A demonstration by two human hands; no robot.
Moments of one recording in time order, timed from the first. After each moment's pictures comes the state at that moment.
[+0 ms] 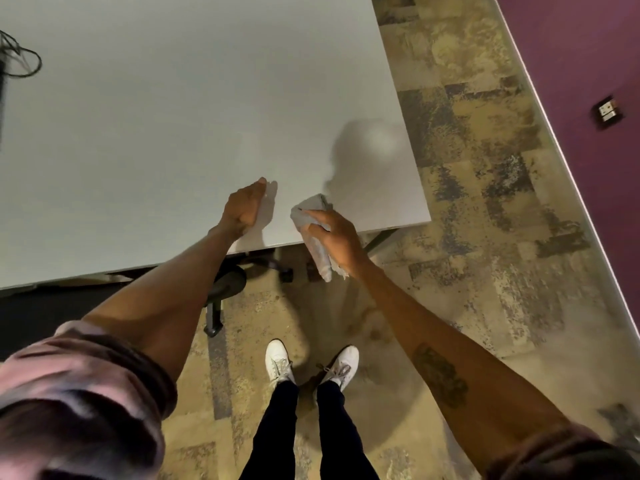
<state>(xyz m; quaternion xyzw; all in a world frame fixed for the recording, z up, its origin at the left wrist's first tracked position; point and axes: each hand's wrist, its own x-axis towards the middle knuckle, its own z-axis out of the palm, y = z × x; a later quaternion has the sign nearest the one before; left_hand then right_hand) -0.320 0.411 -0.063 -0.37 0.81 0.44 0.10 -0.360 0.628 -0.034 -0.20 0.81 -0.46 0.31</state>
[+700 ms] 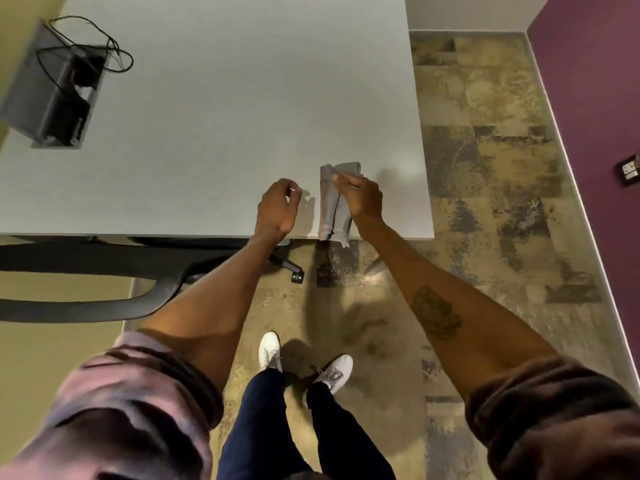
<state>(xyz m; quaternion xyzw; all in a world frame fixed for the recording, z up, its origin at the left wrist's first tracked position) -0.278 0.476 0.005 -0.37 0.84 0.39 -0.08 -0.393 0.608 0.035 -0.12 0.85 -0.46 0.22</state>
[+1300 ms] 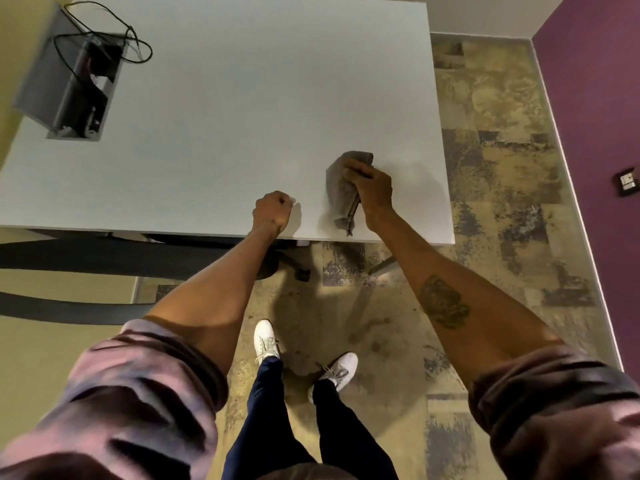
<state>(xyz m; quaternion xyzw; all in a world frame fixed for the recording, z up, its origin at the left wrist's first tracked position) -0.243 0.407 0.005 -0.45 0.79 0.40 0.03 -0.381 0.548 0.040 -0.03 0.75 -0.60 0.27</state>
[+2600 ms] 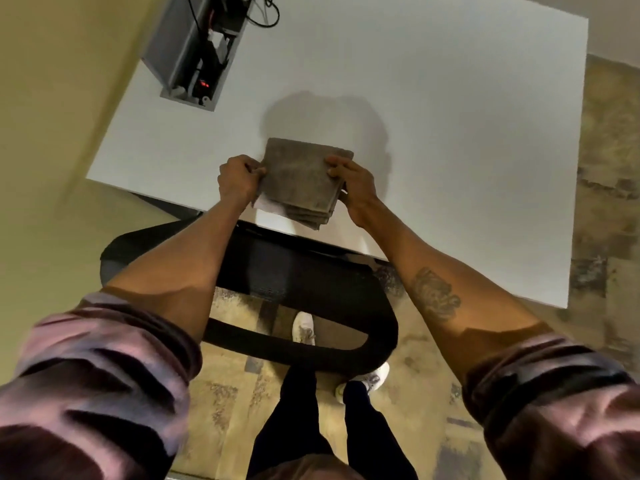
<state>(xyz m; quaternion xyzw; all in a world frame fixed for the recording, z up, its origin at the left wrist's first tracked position) -0.081 0.113 -0.018 -0.59 0.70 0.41 -0.07 -0.245 0.267 0.000 -0.06 0.65 -0.59 0.48</state>
